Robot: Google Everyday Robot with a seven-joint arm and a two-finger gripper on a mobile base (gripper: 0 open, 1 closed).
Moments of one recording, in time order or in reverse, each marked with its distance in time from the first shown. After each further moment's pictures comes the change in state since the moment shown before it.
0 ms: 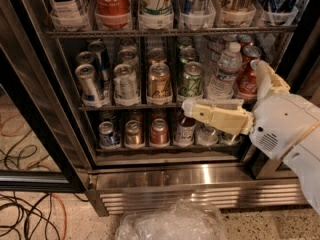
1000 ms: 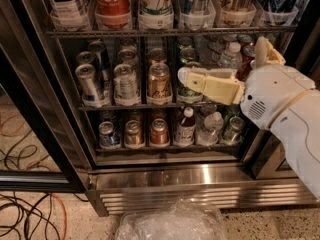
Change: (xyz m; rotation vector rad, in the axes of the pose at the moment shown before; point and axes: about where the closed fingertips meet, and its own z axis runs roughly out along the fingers) arm -0.029 -0.019 0.034 0.064 -0.044 -0.021
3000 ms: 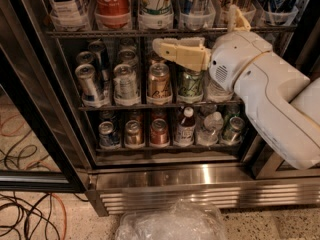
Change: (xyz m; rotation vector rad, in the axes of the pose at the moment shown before) arm -0.022 0.005 0.077 -0.033 -0.075 -0.084
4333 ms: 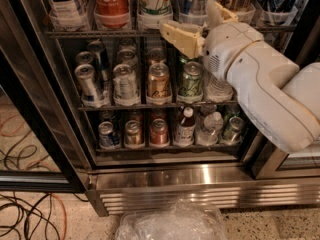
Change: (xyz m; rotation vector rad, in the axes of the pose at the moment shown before) arm -0.001 -0.006 0.020 0.004 0.008 -0.007
